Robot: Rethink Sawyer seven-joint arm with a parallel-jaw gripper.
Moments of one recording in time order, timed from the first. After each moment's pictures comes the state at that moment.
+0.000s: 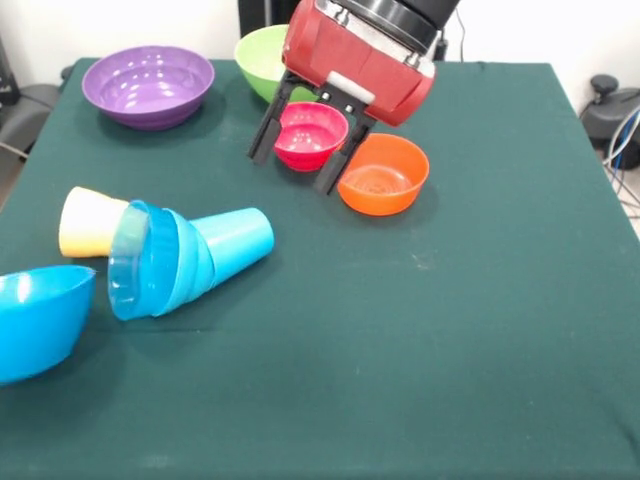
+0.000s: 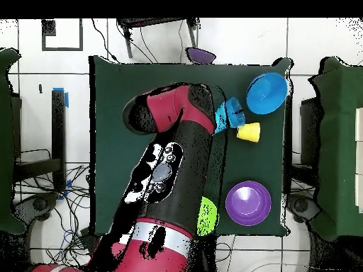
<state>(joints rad) 0.10 -0.45 -0.39 1.14 -0.33 0.47 1.99</state>
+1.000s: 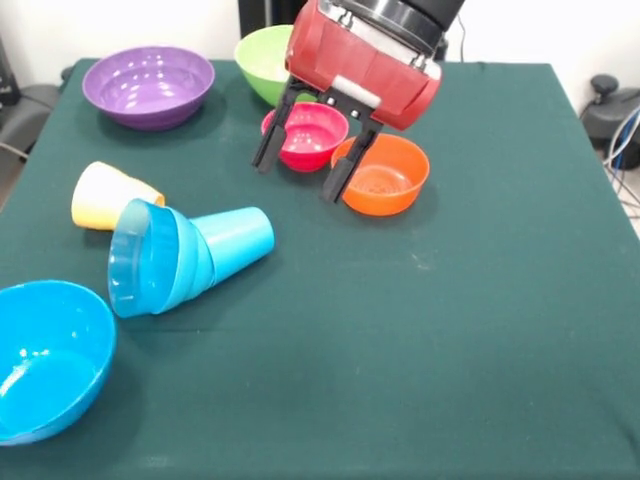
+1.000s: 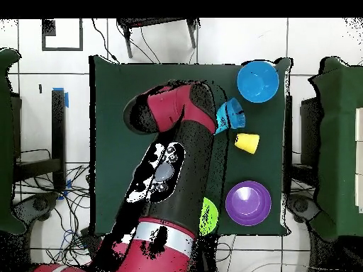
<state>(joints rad) 0.10 -0.45 -0.38 1.14 -0.33 0.43 1.99</state>
